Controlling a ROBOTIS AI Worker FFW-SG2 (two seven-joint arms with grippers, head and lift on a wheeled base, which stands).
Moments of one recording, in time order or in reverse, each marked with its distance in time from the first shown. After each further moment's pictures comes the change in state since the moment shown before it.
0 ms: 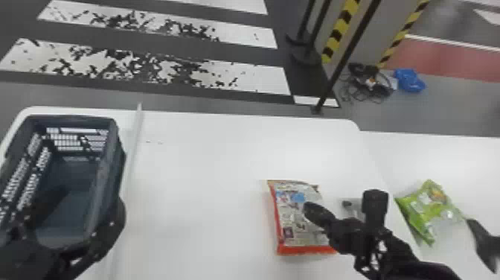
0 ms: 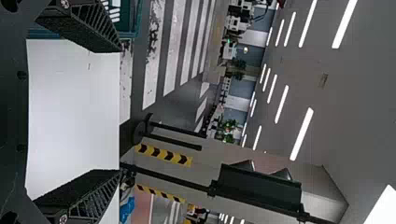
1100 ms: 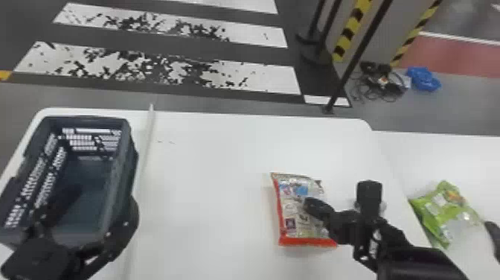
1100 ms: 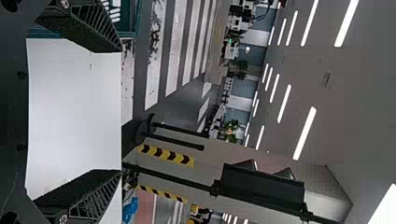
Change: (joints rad) left arm 0.021 -0.003 0.003 -0.034 -0.015 0.024 0.003; right arm -0.118 0.001 0.050 0.153 0.087 -0.025 -0.010
